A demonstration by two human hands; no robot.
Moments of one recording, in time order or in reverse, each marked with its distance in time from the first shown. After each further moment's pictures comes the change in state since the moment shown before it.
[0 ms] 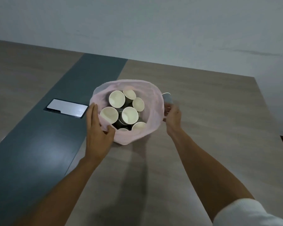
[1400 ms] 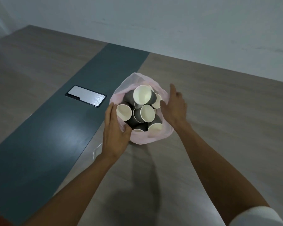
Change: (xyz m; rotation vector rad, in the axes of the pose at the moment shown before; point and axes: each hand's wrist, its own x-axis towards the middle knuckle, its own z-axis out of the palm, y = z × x) left_hand -0.023 0.009 0.009 0.019 0.025 -0.124; right_hand -0.013 -0.018 0.051 -1.053 -0.164 -0.528
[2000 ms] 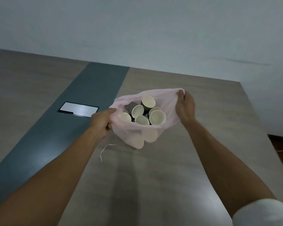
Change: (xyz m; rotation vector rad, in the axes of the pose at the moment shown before) left_hand 0.069 0.016 -0.085 -0.614 -0.207 -0.789; right_hand -0.075 -0.026 -0.092 0.423 0.387 0.264
